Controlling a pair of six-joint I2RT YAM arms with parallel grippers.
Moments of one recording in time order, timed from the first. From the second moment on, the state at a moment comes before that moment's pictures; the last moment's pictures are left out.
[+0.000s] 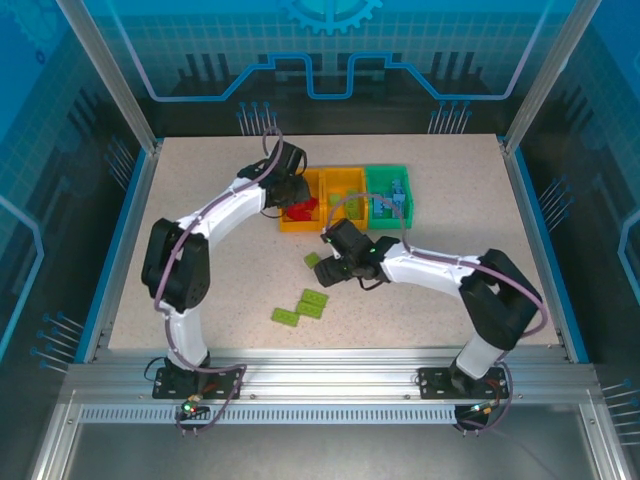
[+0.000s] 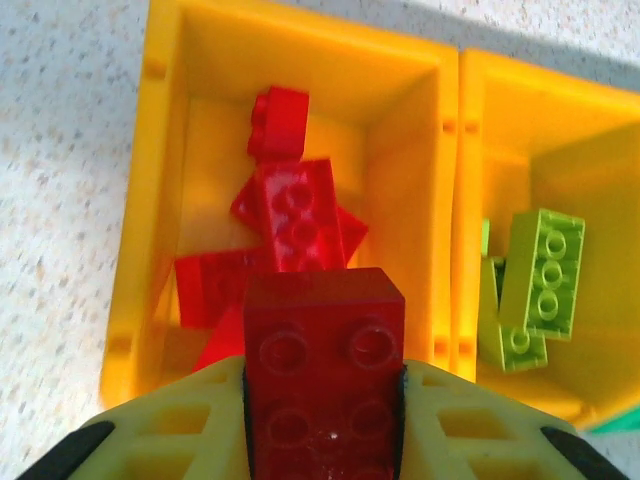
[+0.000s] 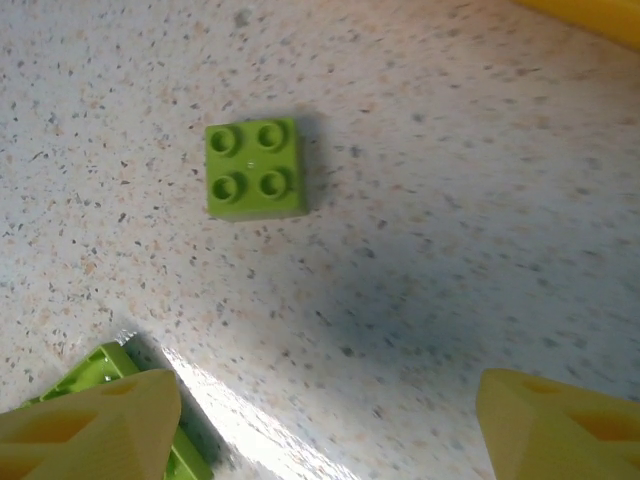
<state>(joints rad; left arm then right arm) -0.40 1.94 1.60 -0.60 -0.06 -0.63 0.82 1.69 1.04 -0.39 0.07 0.32</state>
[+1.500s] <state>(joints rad) -0.34 1.52 1.07 -0.57 0.00 -0.67 0.62 1.86 1.48 -0.48 0.07 0.20</state>
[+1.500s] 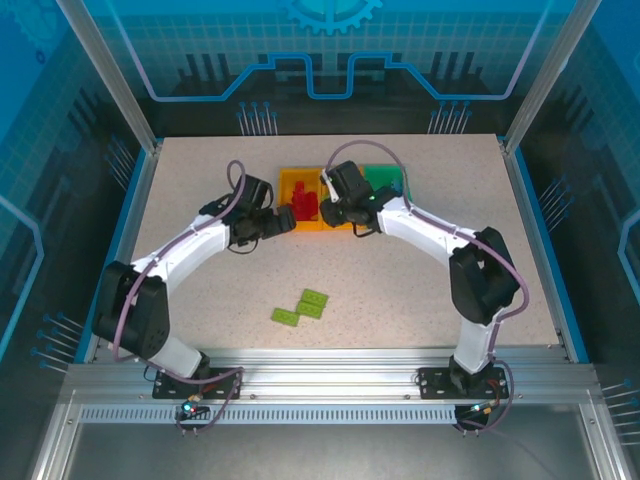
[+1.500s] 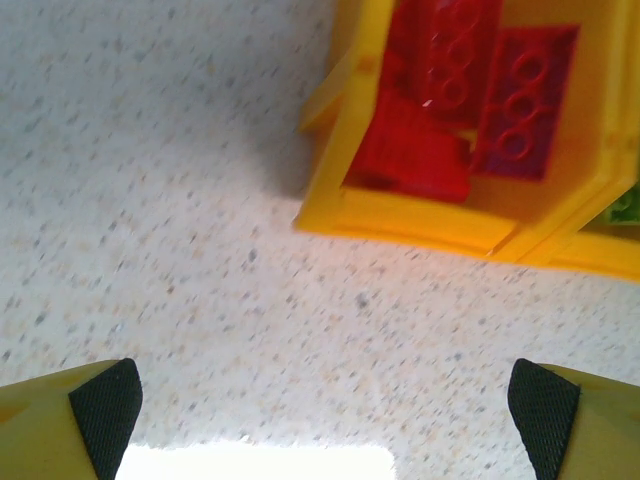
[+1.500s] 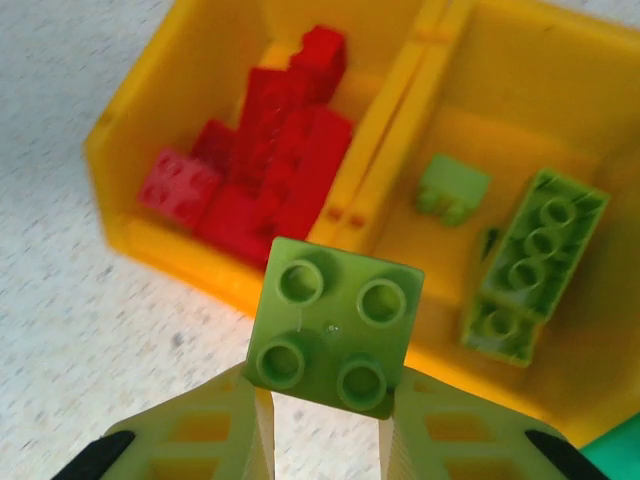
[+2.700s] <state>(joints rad) -0.83 1.15 0.59 -0.61 -0.04 -0.75 0.52 1.93 1.61 -0.66 -0.01 0.23</state>
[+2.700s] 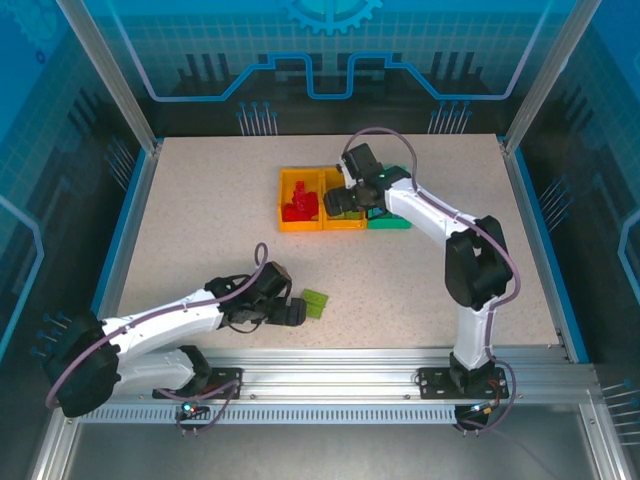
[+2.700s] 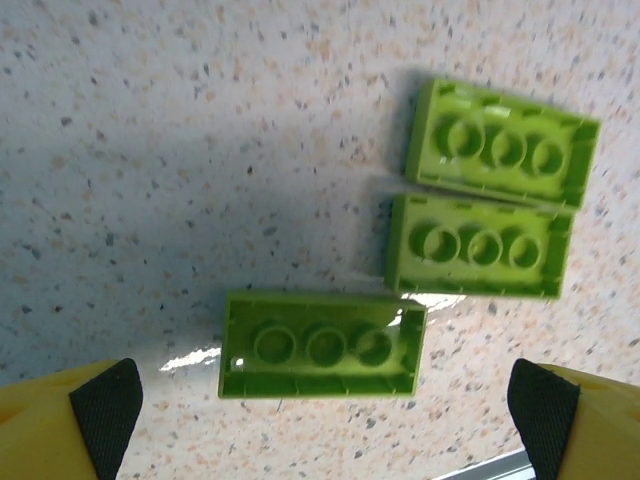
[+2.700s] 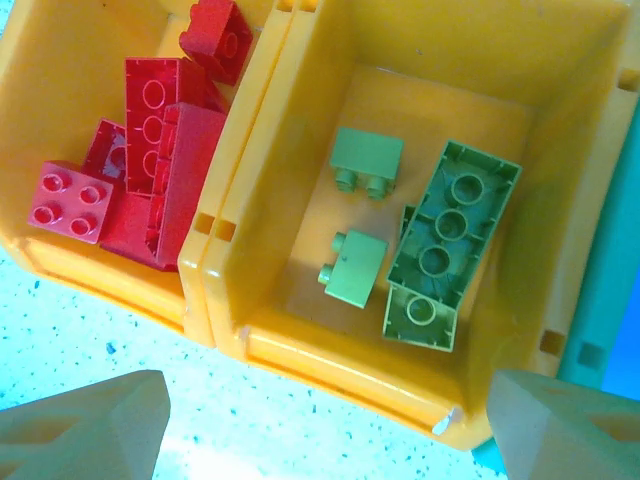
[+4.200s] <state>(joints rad) -0.91 1.41 0.78 -0.75 -0.18 -0.72 0.42 1.78 1.41 -0.65 0.00 0.25</state>
